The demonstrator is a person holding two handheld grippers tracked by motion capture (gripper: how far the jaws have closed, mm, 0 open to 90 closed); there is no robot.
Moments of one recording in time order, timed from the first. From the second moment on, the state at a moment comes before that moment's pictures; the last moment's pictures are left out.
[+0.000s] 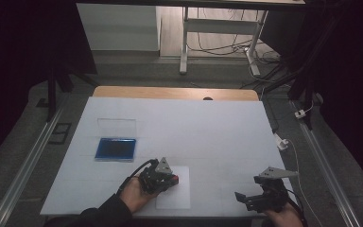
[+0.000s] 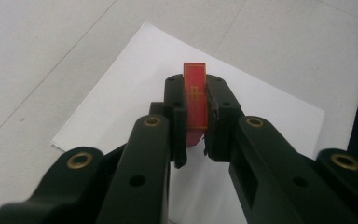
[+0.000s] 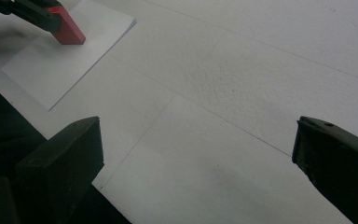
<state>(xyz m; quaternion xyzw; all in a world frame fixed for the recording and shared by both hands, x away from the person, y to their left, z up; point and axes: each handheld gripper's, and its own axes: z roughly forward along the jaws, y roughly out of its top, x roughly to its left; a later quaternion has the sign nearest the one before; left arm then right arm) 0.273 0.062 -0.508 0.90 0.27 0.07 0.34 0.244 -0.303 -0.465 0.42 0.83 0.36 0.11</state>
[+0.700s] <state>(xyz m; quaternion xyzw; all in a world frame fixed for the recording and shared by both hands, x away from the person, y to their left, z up) 0.273 0.064 -0.497 0.90 0.25 0.09 0.34 0.244 -0.303 -0.465 0.41 0.83 0.36 0.11</state>
